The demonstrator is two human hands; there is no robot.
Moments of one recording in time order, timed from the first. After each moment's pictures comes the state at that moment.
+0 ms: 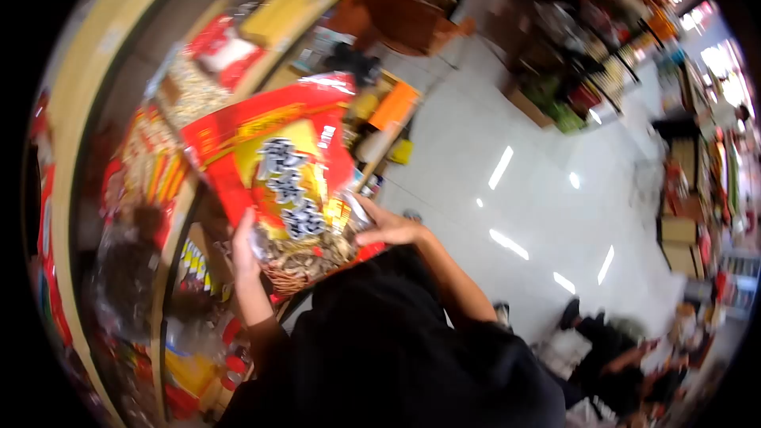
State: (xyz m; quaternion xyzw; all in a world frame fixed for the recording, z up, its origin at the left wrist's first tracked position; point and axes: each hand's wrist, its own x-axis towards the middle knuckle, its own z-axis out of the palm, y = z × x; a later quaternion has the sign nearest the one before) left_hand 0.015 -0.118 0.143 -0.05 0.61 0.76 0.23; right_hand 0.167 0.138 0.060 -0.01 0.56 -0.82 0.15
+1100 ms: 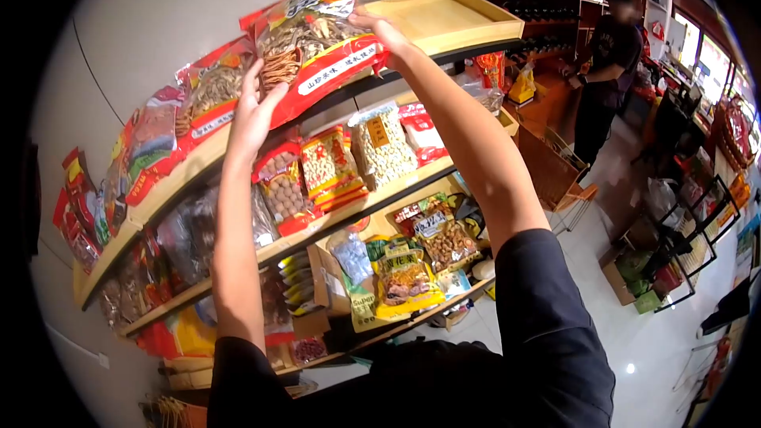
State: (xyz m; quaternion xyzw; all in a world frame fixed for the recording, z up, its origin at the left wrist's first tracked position) left_hand -0.120 -0.173 0.455 0.29 0.76 0.52 -0.26; right_hand -0.191 0.075 0.475 -0.24 0.53 -0.81 -0.05
